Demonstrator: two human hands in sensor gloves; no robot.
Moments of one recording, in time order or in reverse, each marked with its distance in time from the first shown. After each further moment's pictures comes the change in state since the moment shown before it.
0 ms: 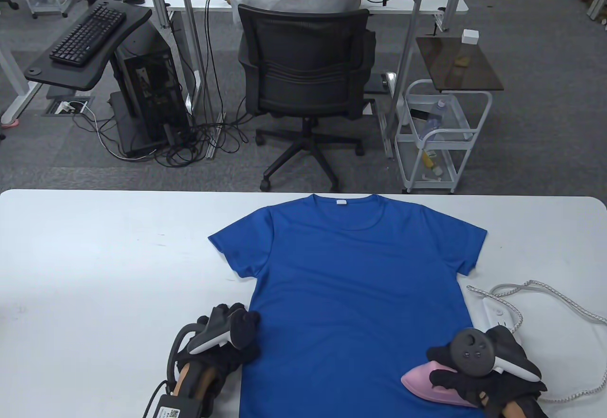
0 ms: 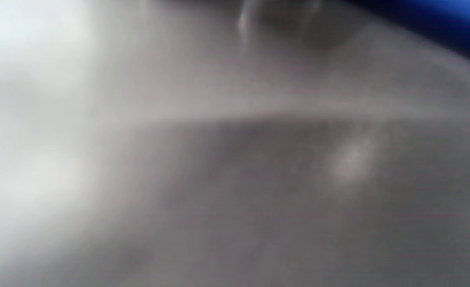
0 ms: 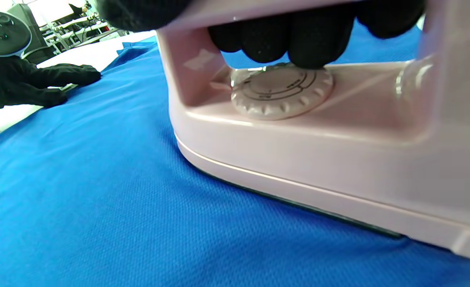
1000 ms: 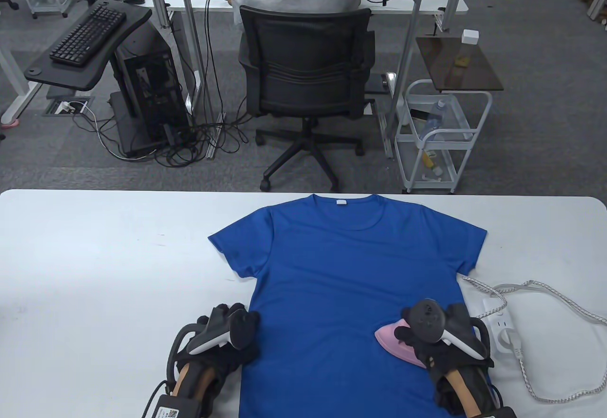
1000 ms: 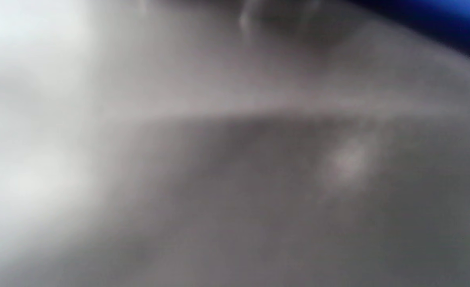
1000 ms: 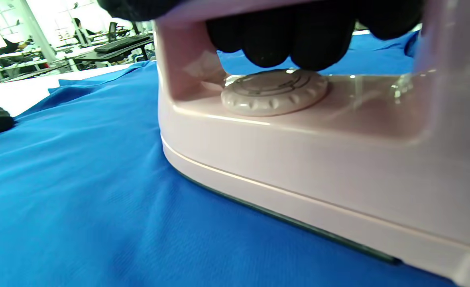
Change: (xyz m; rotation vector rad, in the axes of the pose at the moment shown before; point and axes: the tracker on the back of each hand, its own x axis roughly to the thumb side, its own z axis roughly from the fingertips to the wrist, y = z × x) left_hand -0.001 -0.001 -0.001 -0.002 -0.006 0.003; right_hand 0.035 -0.005 -0.060 -0.174 0.184 0.043
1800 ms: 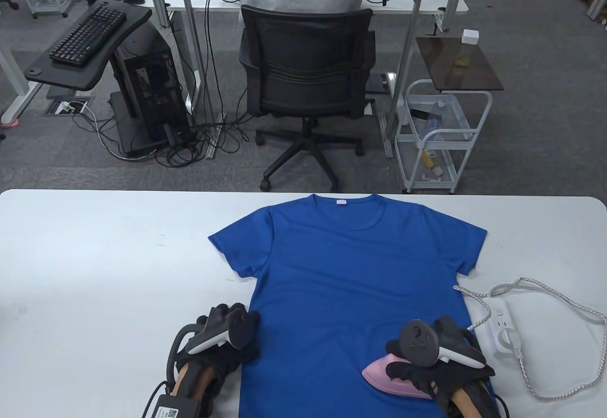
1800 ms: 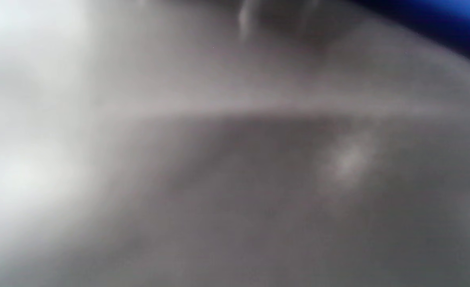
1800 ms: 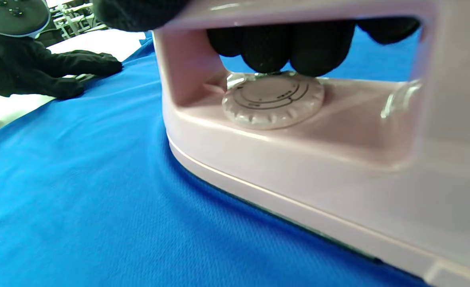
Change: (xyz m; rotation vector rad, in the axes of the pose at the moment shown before) left_hand -0.001 -0.001 0.000 -0.006 0.005 0.003; right_hand 0.028 0.004 0.022 0.153 -0.203 0.052
